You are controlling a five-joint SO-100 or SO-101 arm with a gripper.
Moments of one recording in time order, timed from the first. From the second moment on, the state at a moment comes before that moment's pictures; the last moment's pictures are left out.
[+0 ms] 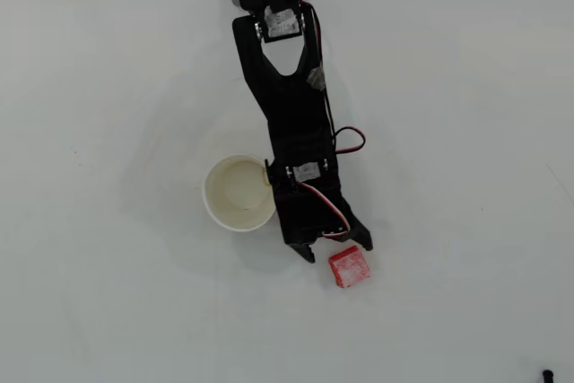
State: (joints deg) arm -6.7 76.6 104.9 -2.2 -96.8
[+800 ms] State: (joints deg) arm -8.2 72.9 101.5 -4.7 -96.8
